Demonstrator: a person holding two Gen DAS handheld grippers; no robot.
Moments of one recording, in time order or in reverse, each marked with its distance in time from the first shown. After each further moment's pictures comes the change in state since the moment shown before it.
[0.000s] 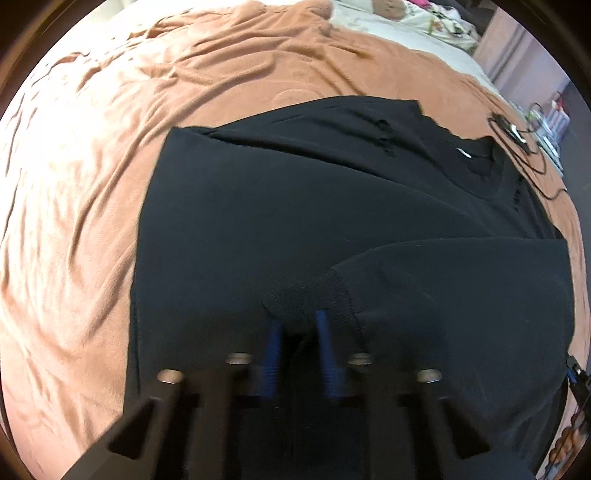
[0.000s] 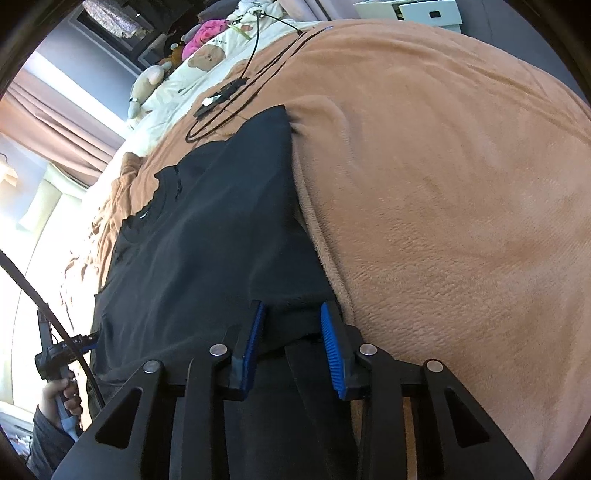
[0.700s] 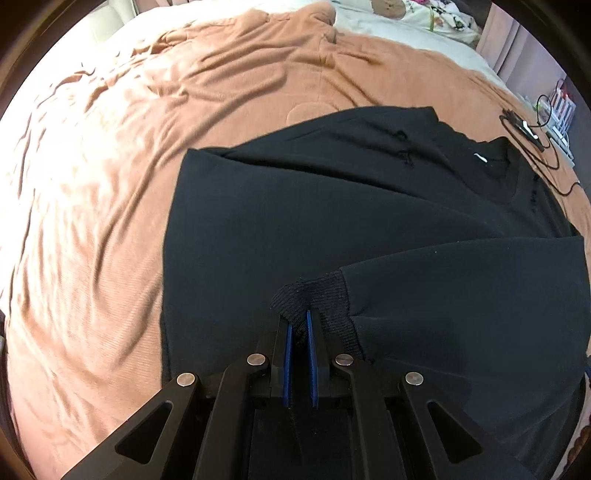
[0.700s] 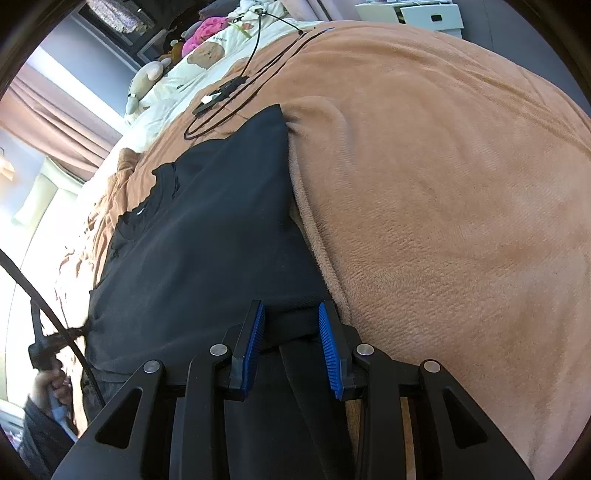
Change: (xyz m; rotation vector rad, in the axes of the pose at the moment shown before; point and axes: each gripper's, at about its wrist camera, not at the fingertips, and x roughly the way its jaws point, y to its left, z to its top) left arm 0.005 0.007 0.015 0.027 -0.025 0.108; right arm -0.008 0.004 -0.001 -0.005 0.004 -0.017
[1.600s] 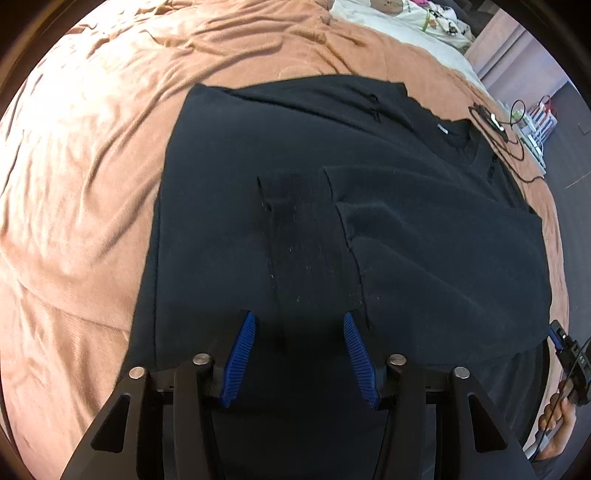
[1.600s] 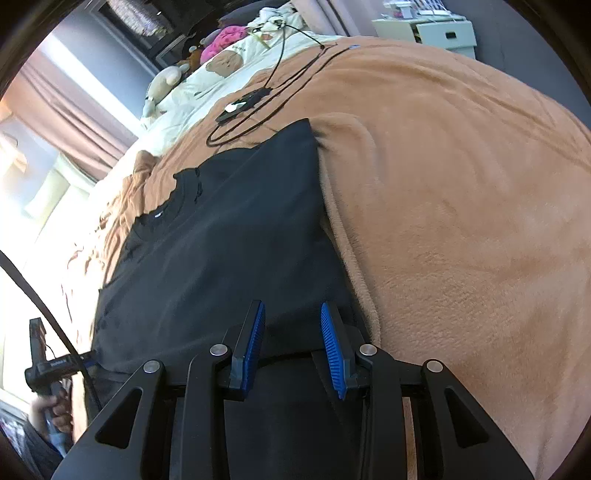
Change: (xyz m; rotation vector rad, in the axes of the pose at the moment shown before) left arm -0.022 0.010 -0.058 -0.060 0.083 -0.176; right arm -0.005 0.022 -0.005 -0.073 -0.056 0.007
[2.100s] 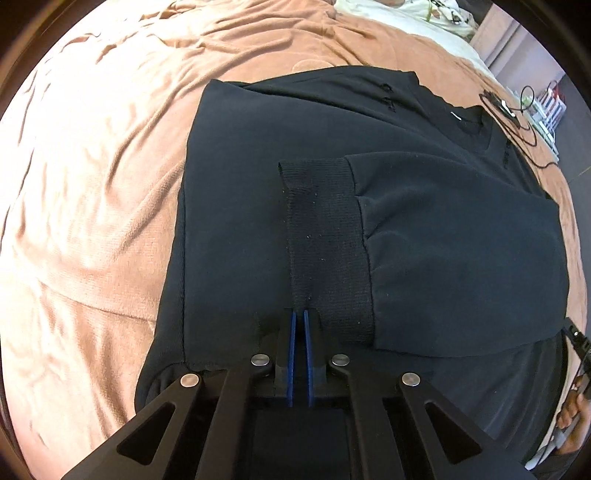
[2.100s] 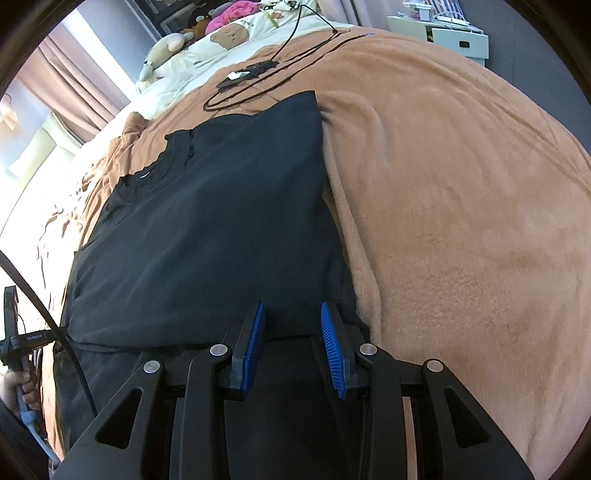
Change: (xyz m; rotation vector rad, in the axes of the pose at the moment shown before) left arm -0.003 0.005 -0.007 0.037 0.002 0.091; right arm 0.008 0.024 -0.006 -0.089 0.076 -0.095
